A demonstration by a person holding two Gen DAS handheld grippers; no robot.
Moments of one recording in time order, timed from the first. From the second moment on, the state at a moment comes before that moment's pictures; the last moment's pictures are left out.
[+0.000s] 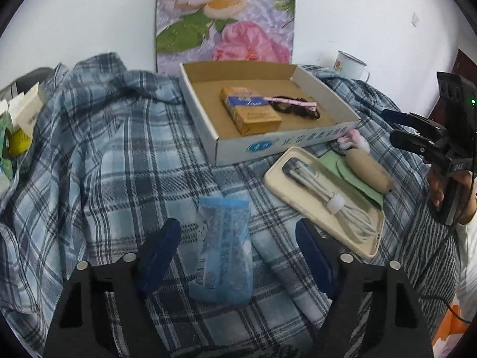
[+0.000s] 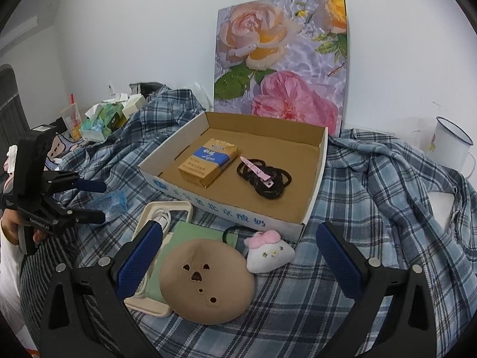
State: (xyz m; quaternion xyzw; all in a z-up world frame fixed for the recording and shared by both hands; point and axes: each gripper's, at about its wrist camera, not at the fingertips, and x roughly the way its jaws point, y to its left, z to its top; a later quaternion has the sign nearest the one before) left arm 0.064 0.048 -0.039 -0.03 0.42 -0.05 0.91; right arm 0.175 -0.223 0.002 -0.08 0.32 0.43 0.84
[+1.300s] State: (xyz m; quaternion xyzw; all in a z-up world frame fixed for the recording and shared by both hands) left arm 0.067 0.036 -0.051 0.01 0.44 -0.04 0.90; right arm 0.220 -0.219 -0.043 -0.07 0.43 0.40 0.81
